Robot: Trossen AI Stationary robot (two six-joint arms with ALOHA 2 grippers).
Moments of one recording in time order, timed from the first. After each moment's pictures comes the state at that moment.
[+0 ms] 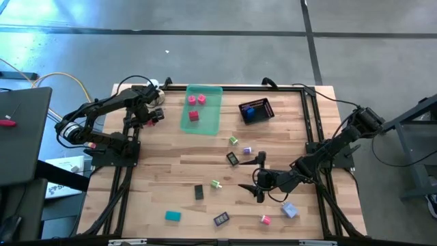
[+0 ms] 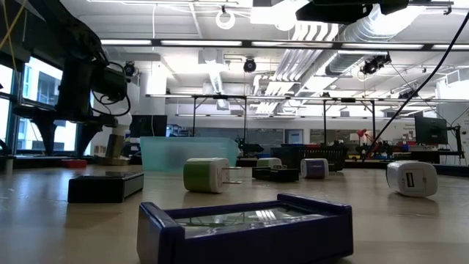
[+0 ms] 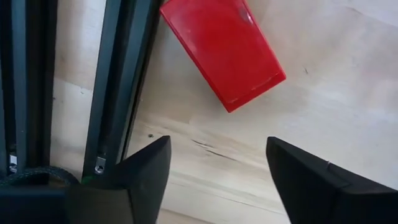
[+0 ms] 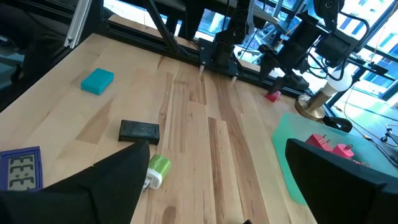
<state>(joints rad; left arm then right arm) 1.02 1.26 0.66 -0.94 -0.03 -0.91 0.60 1.43 0.73 0.35 0.70 -0.08</state>
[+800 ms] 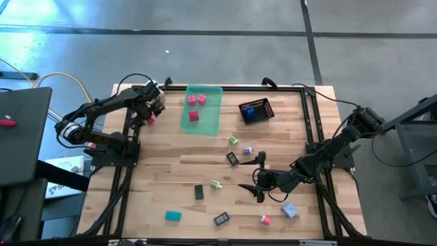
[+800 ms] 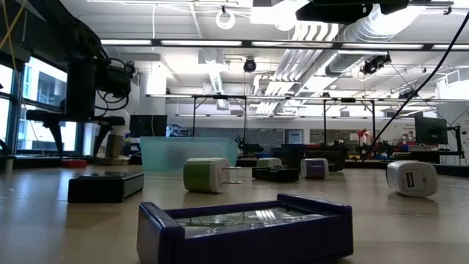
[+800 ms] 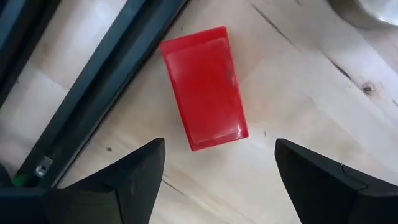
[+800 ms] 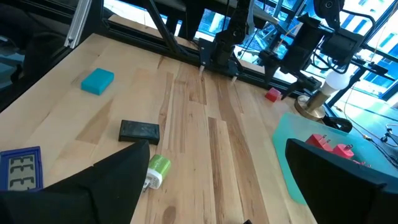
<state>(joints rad) 1.01 1.26 0.66 -0.82 -0.08 -1.26 0.60 1.43 0.73 0.35 0.70 -0.08</state>
